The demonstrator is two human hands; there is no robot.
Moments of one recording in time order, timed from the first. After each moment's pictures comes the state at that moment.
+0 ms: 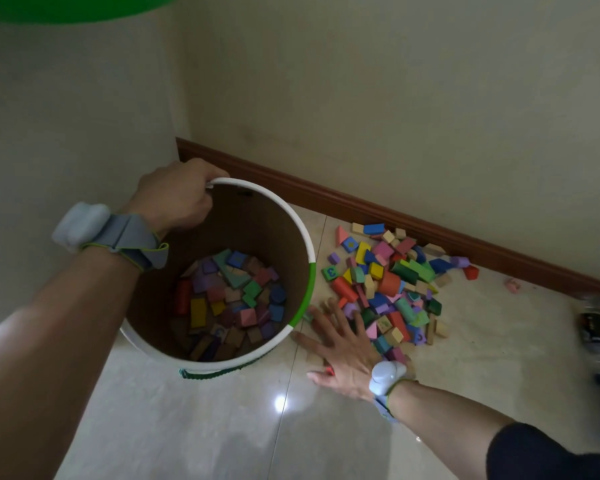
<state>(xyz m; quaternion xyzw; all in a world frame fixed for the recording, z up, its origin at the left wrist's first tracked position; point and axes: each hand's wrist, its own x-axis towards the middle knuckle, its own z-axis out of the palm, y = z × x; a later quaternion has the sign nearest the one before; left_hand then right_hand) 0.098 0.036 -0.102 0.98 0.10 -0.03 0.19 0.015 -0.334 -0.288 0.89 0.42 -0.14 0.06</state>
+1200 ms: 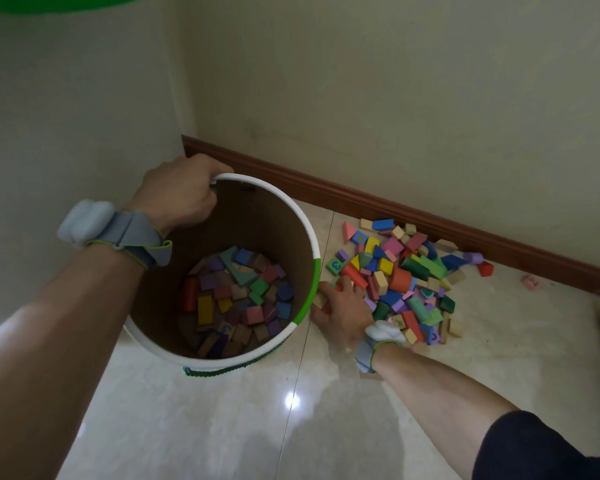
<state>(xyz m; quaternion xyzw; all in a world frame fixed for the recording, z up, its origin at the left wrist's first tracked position) 0.097 0.038 -0.101 0.98 0.07 0.00 0.17 0.063 -0.280 -0.287 0.98 0.13 -0.15 -0.07</state>
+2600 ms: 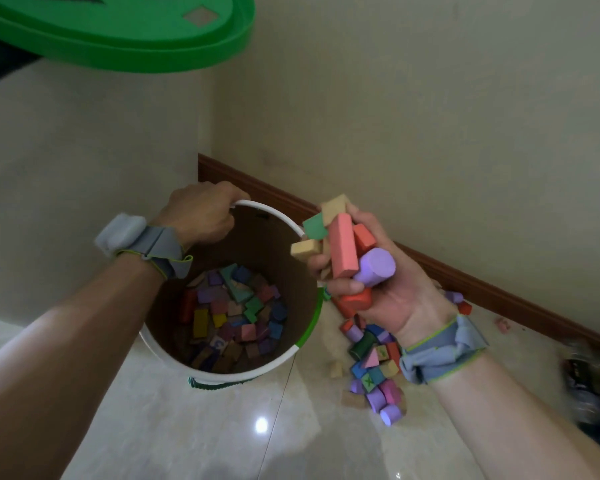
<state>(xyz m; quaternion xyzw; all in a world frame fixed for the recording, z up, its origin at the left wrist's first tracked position) 0.094 0.034 -0.096 0.98 0.08 -0.04 0.19 0.084 -0.219 -0.016 0.41 -0.08 -0.48 -0.77</state>
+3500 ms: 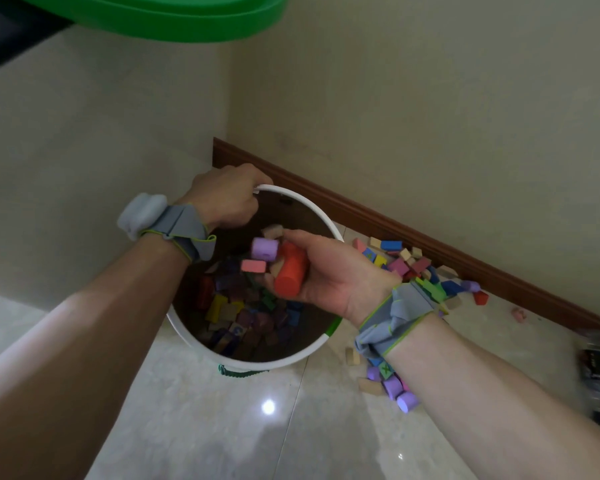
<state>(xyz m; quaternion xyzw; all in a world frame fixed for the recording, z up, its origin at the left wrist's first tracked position) 0.096 0.038 -0.093 0.97 0.08 -0.06 0.23 0.064 -0.133 -0.055 0.53 -0.28 -0.46 -0.66</state>
